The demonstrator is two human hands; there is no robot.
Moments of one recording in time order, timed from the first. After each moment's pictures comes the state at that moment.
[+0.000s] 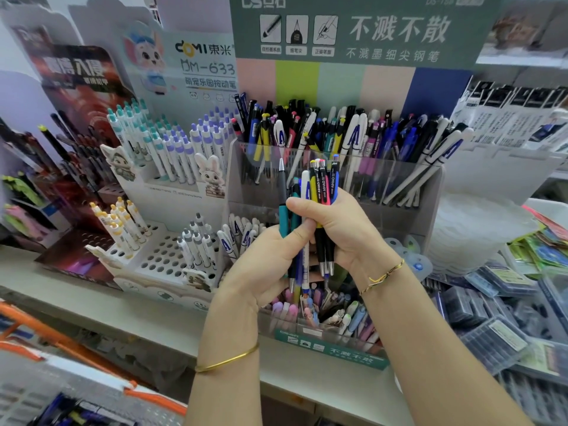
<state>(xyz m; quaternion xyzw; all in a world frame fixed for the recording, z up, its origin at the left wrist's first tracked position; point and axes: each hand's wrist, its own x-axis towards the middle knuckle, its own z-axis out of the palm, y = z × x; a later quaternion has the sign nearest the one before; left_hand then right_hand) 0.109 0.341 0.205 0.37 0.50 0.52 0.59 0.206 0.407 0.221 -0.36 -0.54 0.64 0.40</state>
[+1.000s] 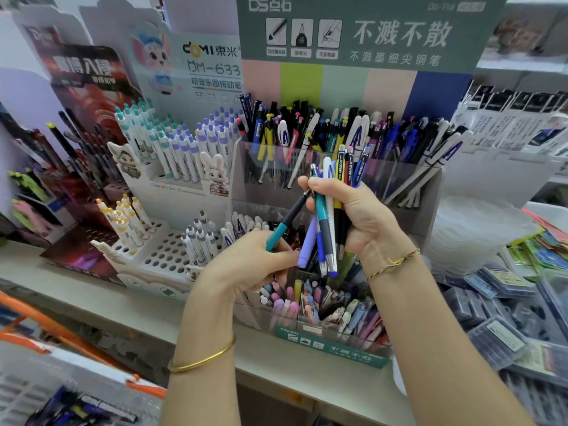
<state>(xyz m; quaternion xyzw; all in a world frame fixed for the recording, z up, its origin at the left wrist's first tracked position) 0.076 0.329 0.212 0.51 0.67 0.30 0.45 0.214 0.412 0.239 -0.31 -0.41 0.74 0.43</state>
